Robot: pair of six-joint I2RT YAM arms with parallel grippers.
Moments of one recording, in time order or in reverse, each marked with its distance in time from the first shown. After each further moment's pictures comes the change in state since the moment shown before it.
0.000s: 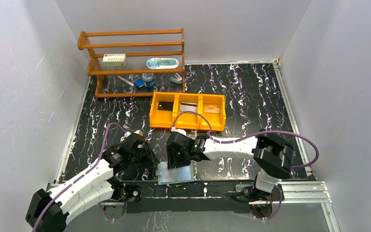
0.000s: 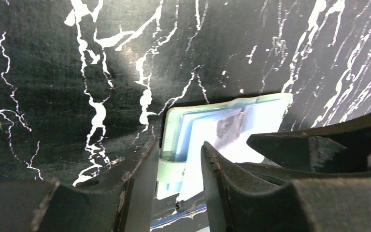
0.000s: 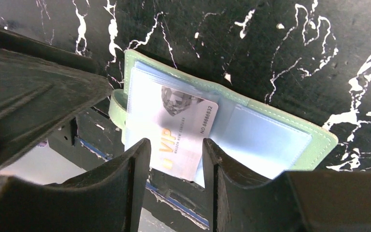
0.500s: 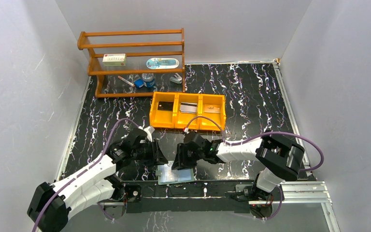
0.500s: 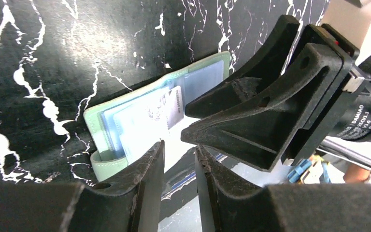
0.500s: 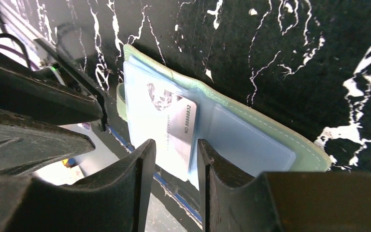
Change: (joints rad) left arm -0.002 0.067 0.055 0.134 0.235 0.133; right arm -0.117 -0.087 -0.316 0.410 -0.216 0.098
